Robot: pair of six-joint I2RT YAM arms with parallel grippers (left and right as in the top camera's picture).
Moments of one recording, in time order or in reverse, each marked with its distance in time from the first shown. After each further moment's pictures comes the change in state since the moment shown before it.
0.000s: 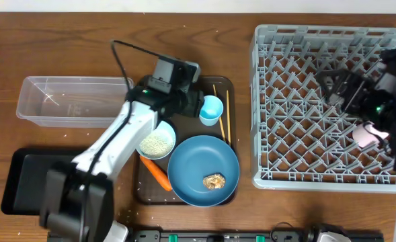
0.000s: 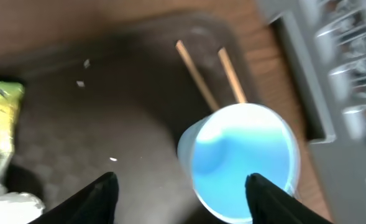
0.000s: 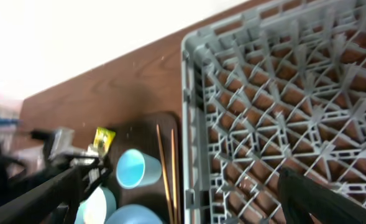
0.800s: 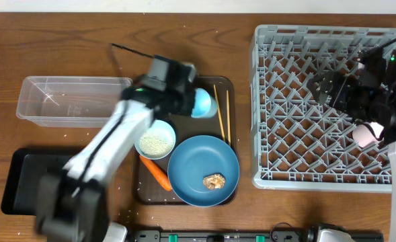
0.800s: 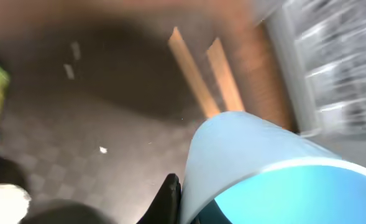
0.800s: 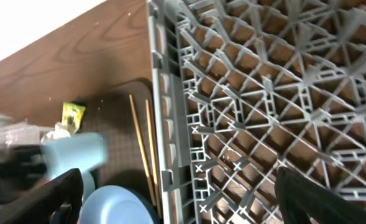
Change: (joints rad) left arm 0.061 -0.089 0.001 -0.029 0.134 -0.042; right arm 0.025 0.142 -0.002 -0.060 0.034 -0.056
